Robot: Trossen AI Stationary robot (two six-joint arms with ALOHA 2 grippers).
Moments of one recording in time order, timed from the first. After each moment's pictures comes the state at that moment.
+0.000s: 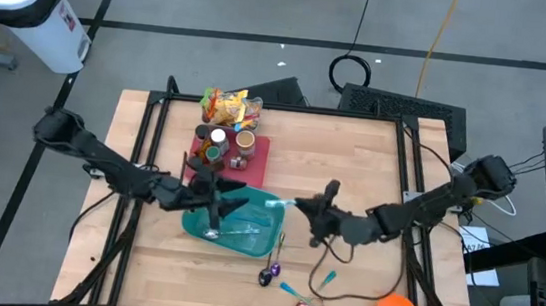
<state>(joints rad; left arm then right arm) -0.37 1.25 0.50 0.74 -0.57 -0.48 0.44 1.41 0.73 0.36 0.81 -0.50</state>
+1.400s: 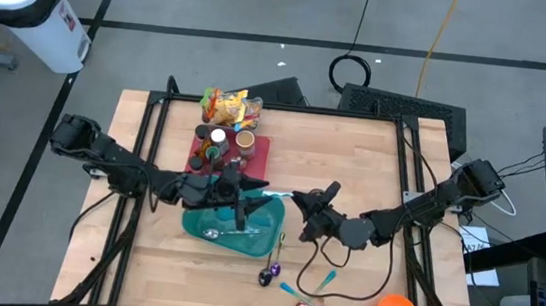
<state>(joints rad) -0.27 1.45 0.71 0.72 -0.48 -0.34 0.45 1.54 0.73 0.71 0.99 -0.74</state>
